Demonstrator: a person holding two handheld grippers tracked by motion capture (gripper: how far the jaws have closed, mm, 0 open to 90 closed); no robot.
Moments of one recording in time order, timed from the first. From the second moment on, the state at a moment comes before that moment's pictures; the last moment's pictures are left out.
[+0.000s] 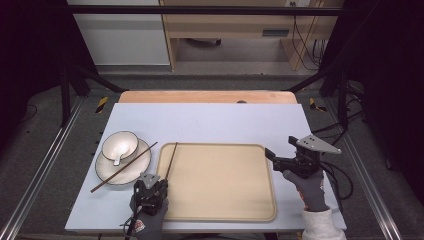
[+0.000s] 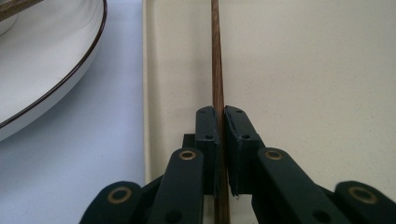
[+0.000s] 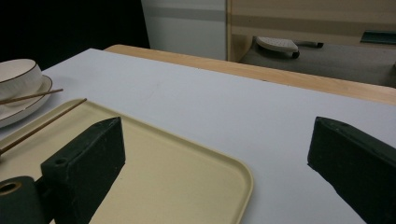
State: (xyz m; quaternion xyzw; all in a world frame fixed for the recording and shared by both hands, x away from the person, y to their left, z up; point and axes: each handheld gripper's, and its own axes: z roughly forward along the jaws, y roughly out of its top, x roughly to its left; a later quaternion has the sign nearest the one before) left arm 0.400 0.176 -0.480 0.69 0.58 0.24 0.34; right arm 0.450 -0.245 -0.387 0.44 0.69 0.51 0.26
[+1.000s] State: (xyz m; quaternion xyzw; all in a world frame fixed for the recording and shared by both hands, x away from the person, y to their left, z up) left arm 0.407 0.195 -0.428 0.72 0.51 0.25 0.40; right arm 0.448 -0.249 -0.383 0.44 0.68 0.52 0.26
